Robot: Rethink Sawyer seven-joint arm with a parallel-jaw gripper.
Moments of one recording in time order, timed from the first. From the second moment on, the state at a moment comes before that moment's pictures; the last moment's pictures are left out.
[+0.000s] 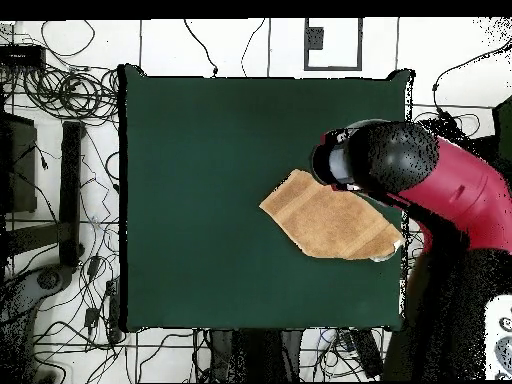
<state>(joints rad) -0.30 -0.72 -0.11 1.31 0.08 0.94 2.64</state>
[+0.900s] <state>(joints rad) -0.25 -0.66 -0.09 1.33 0.10 0.68 2.64</state>
